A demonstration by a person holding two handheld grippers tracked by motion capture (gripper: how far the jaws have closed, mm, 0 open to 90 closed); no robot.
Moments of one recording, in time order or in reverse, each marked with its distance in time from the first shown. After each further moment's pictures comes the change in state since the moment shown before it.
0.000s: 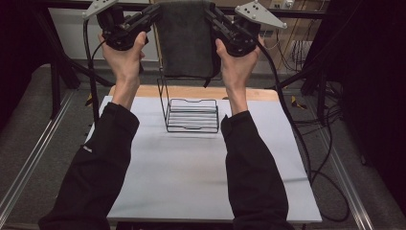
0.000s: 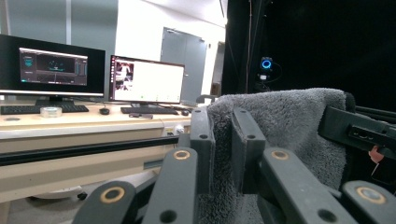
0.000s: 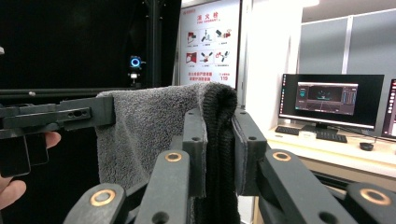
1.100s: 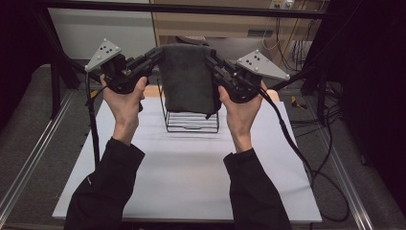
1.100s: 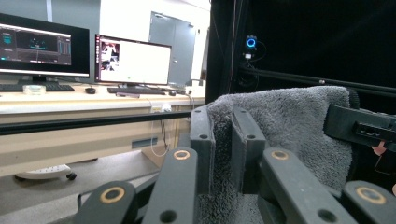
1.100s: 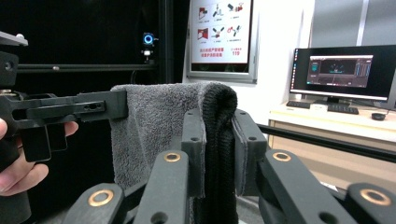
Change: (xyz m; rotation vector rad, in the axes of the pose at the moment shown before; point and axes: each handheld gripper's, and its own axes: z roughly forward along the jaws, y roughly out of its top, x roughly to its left) left arm -0.032 -0.057 -0.054 0.050 -0.047 -0.003; right arm 0.038 -0.045 -0.070 0.077 0.029 0.020
